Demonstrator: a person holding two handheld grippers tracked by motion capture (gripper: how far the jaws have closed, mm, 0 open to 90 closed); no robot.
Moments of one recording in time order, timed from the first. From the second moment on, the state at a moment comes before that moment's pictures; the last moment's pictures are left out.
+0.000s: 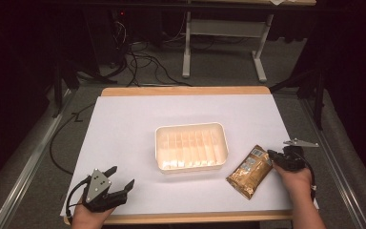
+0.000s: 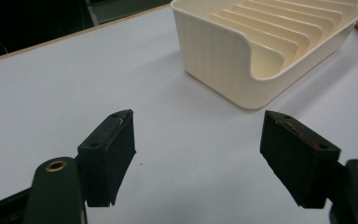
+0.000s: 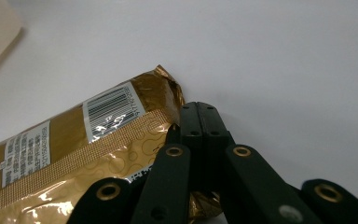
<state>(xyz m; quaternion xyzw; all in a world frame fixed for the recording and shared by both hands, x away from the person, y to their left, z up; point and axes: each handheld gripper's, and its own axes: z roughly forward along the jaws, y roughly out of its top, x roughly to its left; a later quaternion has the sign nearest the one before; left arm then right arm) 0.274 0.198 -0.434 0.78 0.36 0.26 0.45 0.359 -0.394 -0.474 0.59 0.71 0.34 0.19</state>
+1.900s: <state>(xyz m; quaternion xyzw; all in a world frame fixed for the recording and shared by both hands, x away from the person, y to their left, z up) 0.301 0.158 -0.429 0.79 0.31 0.23 0.48 0.258 -0.386 -0.454 0.66 0.60 0.42 0.16</state>
